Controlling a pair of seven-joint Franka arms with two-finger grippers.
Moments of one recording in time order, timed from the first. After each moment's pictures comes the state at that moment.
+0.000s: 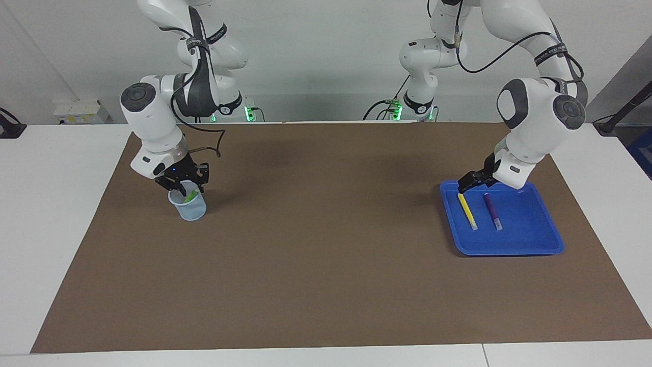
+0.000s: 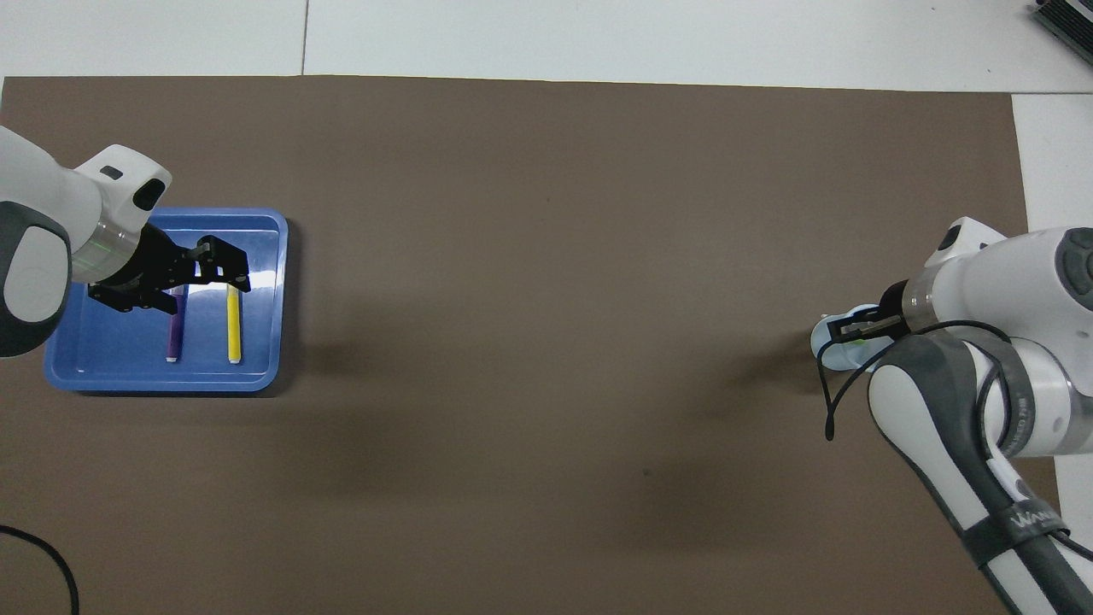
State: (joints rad) left arm 0.07 0.14 -0.14 -1.81 -0.11 1.81 -0.28; right arm -0.14 0.00 0.14 -2.16 -0.01 2.16 -0.22
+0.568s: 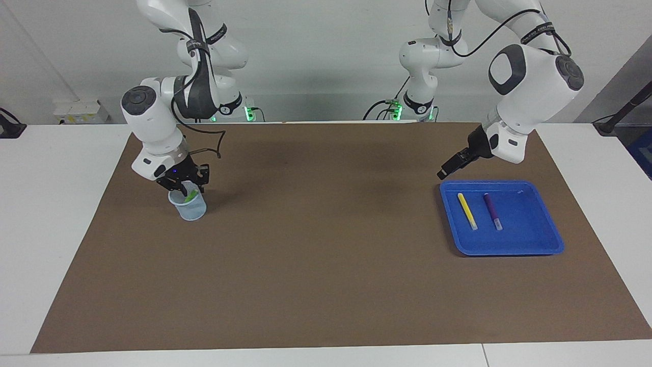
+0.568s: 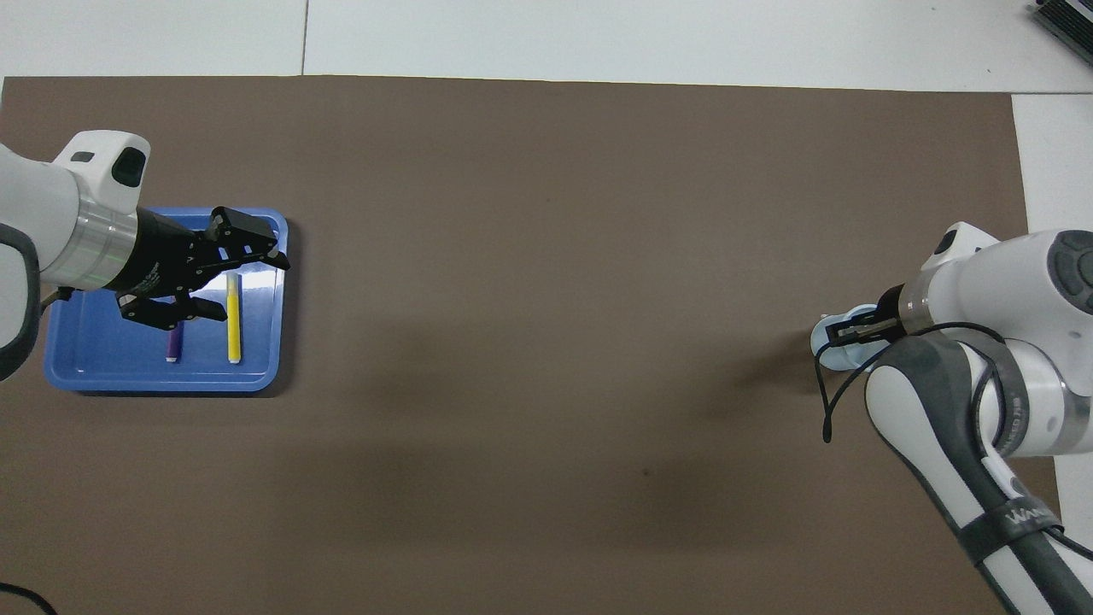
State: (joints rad) left arm 0.02 0.03 -0.12 -1.81 -0.34 1.80 -0.57; right arm -0.14 0.00 0.14 -2.17 -0.01 2.16 -0.21
